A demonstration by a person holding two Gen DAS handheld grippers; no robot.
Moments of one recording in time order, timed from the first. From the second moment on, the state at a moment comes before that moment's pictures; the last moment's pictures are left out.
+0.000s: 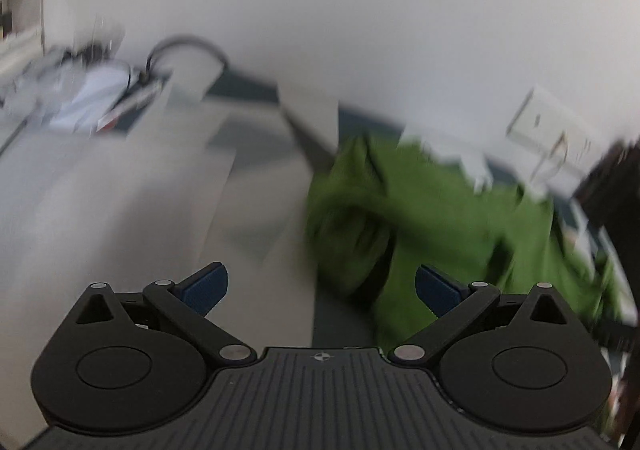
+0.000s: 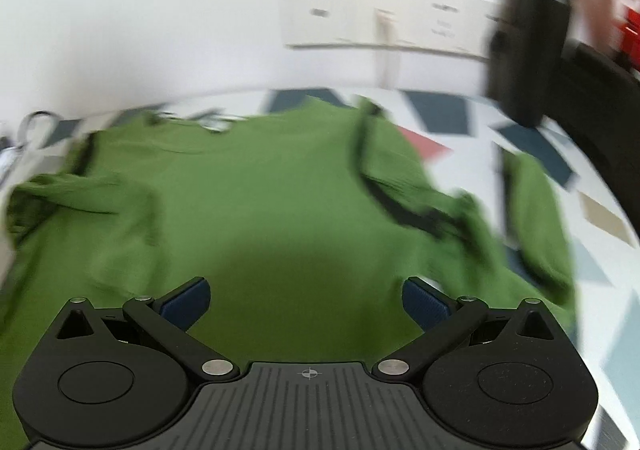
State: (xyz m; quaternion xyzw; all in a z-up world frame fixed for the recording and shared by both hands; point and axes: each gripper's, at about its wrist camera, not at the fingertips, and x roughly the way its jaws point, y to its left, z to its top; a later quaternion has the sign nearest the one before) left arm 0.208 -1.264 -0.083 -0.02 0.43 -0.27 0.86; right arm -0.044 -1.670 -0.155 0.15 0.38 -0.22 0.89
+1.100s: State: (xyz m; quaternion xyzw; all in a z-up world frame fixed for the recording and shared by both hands) left arm 0.209 -1.329 -0.116 0.16 0.36 -0.24 0.89; right arm -0.021 -1.750 -0.122 0.12 0.37 -0.29 0.87
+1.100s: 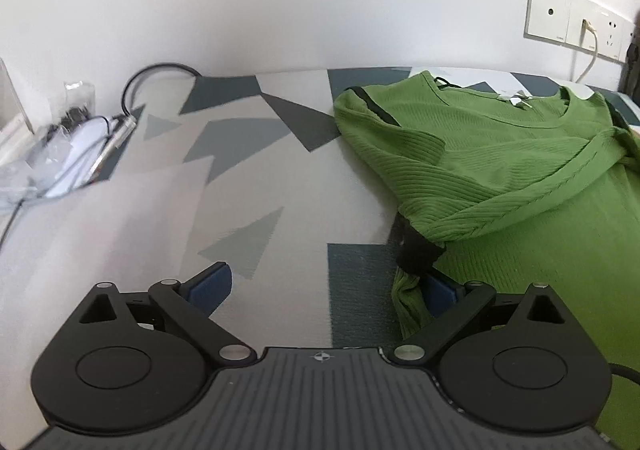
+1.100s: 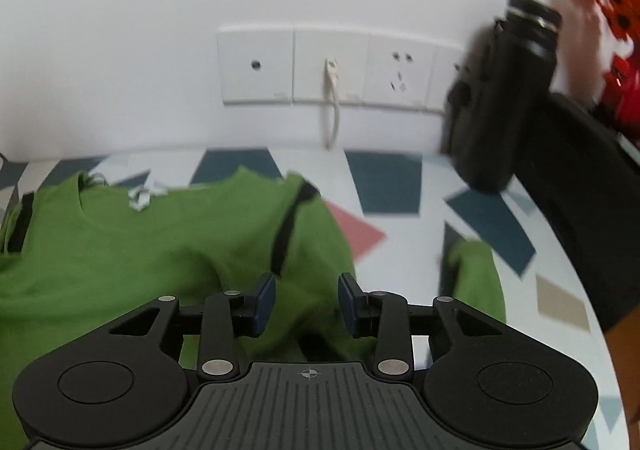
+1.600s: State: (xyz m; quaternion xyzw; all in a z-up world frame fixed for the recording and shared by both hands) left arm 0.210 -1.337 -0.112 0.18 0.34 -0.25 0.89; right arm -0.021 -1.734 -0.156 0.18 0.39 -0.24 0.87
